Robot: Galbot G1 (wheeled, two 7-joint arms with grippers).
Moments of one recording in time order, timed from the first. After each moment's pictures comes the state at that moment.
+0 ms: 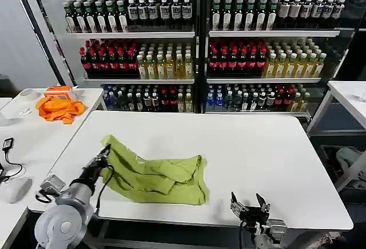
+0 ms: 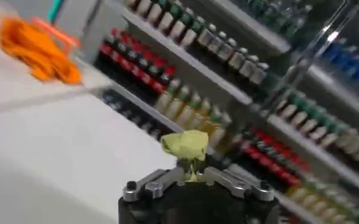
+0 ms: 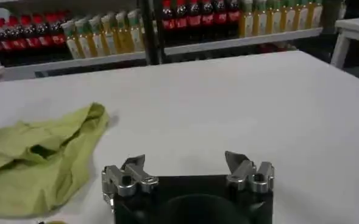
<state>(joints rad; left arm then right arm) 1.29 -1.18 -0.59 -2.09 -1.16 0.36 -0.31 -1.58 1.31 0.39 2.18 0.38 -0.44 0.32</state>
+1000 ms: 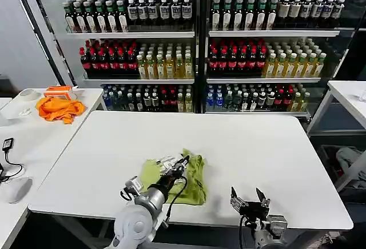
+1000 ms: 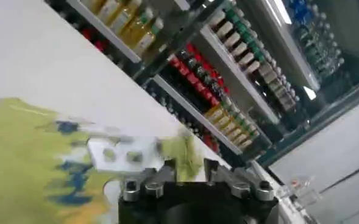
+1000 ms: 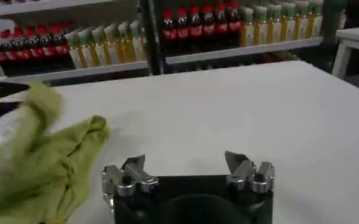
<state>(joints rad) 1.14 -1.36 -0.15 -1.93 -1.05 0.36 -0.29 -1.55 1.31 0.39 2.17 0.38 -0.44 0.31</state>
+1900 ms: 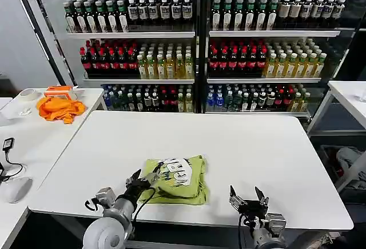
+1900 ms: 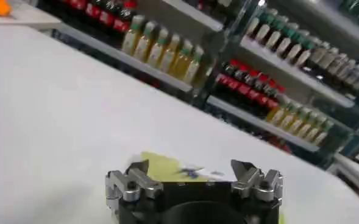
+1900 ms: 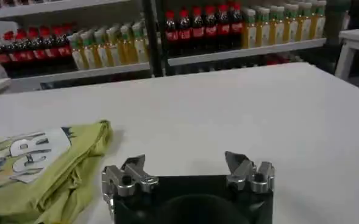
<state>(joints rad) 1.30 -1.25 -0.33 -1.98 -0.82 0.37 -0.27 -1.54 1.32 0.39 2.17 0.38 -0.44 0.31</state>
